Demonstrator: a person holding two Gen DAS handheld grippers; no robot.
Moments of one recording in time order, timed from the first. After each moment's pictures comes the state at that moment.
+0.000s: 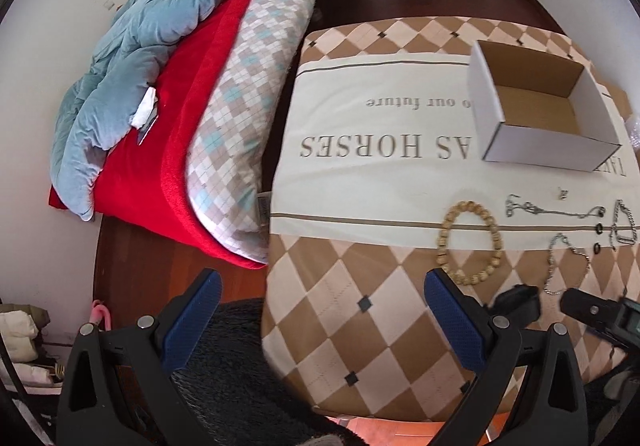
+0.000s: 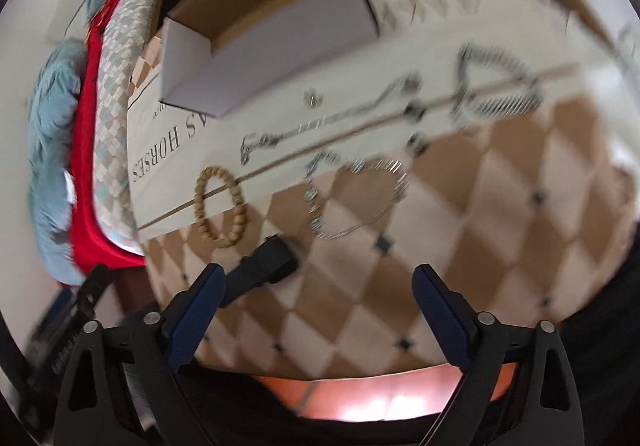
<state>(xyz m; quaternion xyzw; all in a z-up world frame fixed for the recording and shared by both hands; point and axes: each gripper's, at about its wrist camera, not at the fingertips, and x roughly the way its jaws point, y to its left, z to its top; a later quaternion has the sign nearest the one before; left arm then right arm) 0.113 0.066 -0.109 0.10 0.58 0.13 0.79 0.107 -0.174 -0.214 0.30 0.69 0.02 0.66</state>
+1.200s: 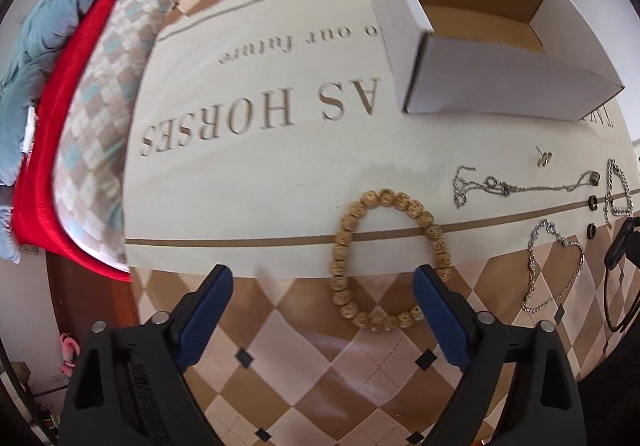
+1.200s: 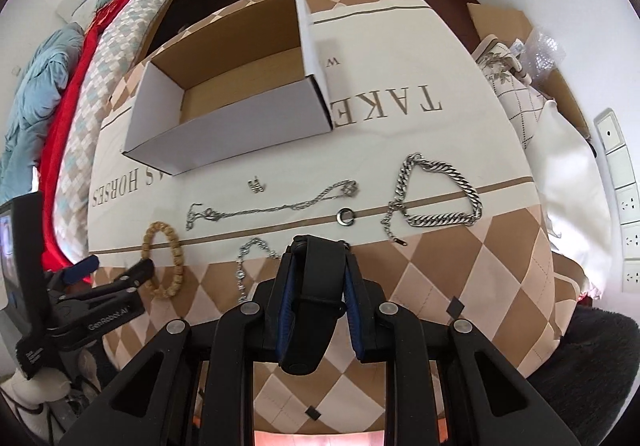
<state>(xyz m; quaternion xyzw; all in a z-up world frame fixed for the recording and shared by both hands) 0.163 0.008 -0.213 0.10 0.66 -0.01 0.75 0.137 -0.218 -0.176 0.15 0.62 -0.01 0.77</state>
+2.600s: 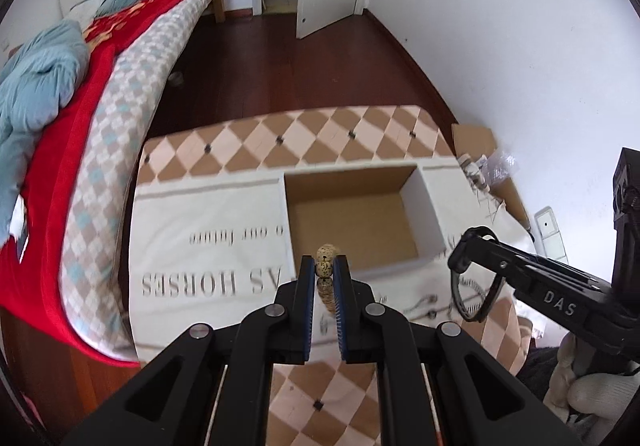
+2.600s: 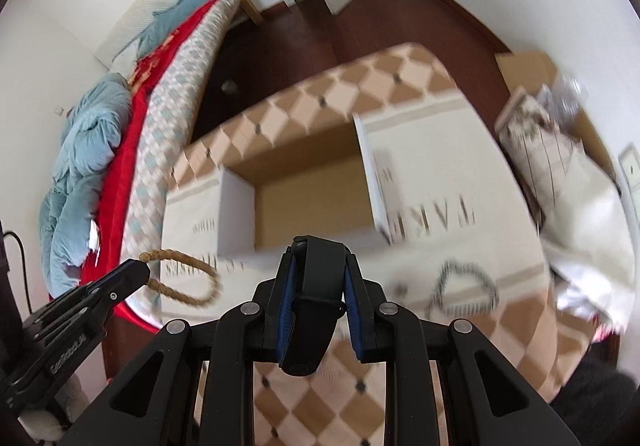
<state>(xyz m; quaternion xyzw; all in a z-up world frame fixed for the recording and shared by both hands) 0.207 -0.029 -0.039 0.02 0.52 -0.13 0.84 0.201 -0.220 -0.078 0.20 0.53 0.04 0.82</state>
